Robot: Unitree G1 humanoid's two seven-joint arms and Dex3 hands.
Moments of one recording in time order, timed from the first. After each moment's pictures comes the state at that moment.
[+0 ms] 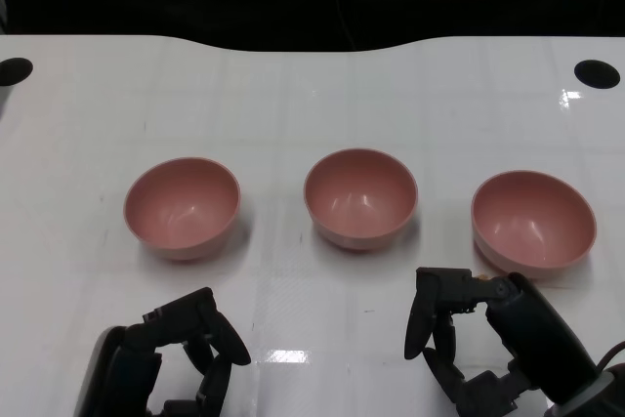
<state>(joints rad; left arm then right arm) 0.19 0.11 -0.07 0.22 0.33 -0.82 0.19 0.01 -0.14 0.20 0.16 -0.18 -0.67 0.17</state>
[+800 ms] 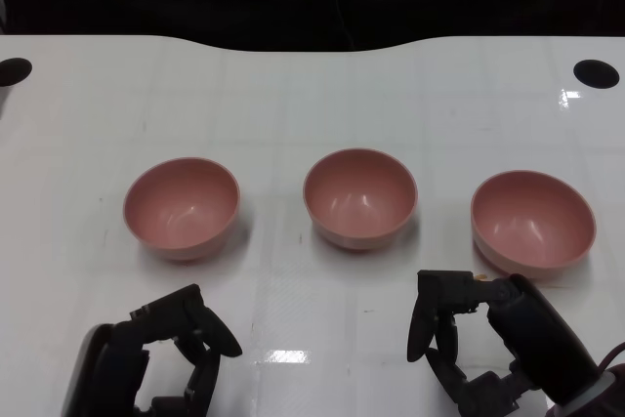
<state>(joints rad) 0.18 0.12 -0.04 0.24 0.33 -0.83 0.19 0.00 -0.15 0.20 0.19 -0.19 -0.71 0.16</state>
